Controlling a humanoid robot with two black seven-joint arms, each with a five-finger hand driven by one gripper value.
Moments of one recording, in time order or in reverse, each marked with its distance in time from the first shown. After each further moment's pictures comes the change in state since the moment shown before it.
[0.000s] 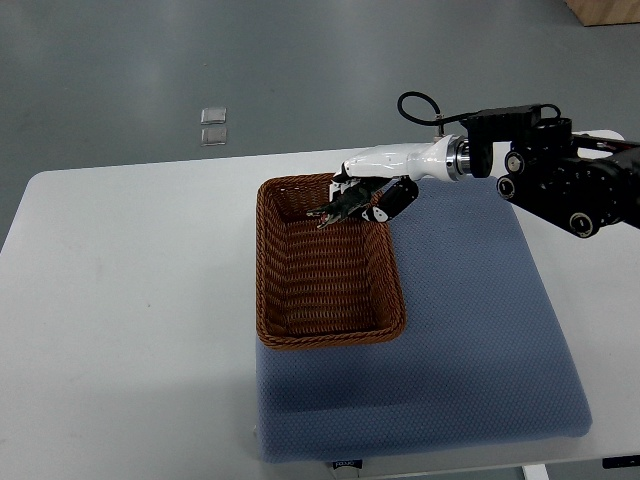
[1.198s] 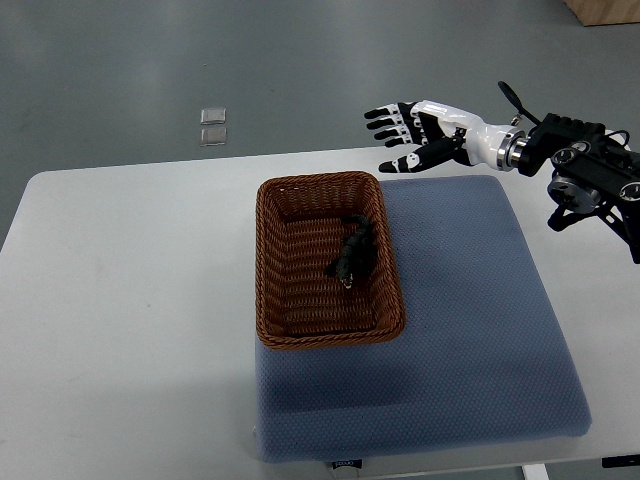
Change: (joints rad) left arm 0.000 0.000 0.000 0.000 0.000 0.000 0.000; right arm -0.148 -0.068 0.166 -0.164 0.935 0.117 -0.261
